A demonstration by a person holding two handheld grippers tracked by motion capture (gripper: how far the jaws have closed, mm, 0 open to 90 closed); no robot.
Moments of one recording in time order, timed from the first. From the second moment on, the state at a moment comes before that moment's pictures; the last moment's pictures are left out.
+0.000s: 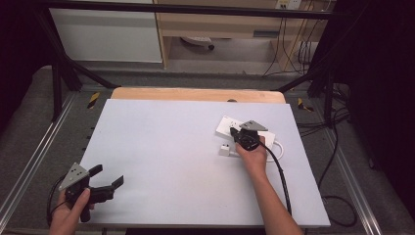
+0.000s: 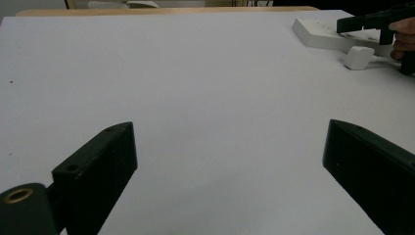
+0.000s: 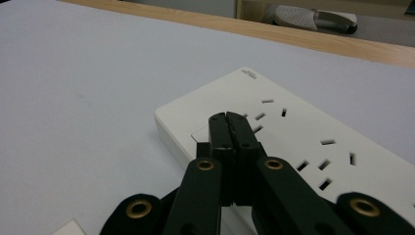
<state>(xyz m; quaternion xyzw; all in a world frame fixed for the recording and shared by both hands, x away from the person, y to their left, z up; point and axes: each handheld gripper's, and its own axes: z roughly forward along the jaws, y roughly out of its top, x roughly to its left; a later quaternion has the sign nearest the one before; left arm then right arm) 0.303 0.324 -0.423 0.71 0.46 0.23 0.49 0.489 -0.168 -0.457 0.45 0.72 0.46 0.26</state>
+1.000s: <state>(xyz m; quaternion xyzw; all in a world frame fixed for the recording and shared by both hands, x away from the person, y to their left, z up) 0.303 0.324 -0.423 0.71 0.46 0.23 0.49 0.490 -0.173 -0.453 0.46 0.72 0.46 0.25</state>
